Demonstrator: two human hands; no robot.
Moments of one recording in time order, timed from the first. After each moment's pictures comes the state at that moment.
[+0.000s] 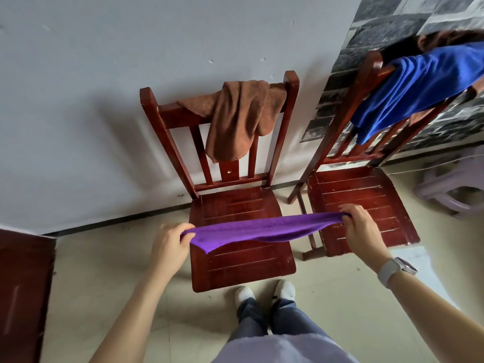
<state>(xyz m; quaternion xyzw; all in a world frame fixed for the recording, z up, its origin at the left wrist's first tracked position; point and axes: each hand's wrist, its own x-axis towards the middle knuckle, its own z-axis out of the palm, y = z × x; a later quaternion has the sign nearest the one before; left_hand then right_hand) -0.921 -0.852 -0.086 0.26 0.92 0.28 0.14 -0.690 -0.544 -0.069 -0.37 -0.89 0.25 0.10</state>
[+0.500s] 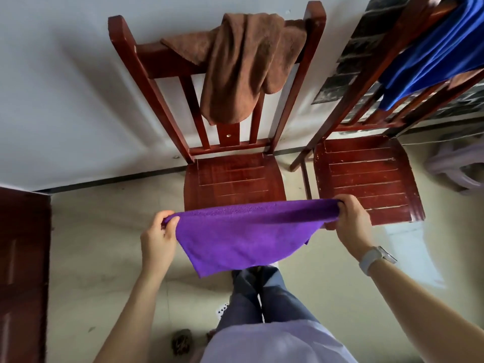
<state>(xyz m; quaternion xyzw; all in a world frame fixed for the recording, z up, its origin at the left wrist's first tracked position) -0.887 -0.862 -0.120 0.05 0.91 0.38 0.11 -0.696 -0.558 -0.118 -0.42 -0.86 0.28 0.10</state>
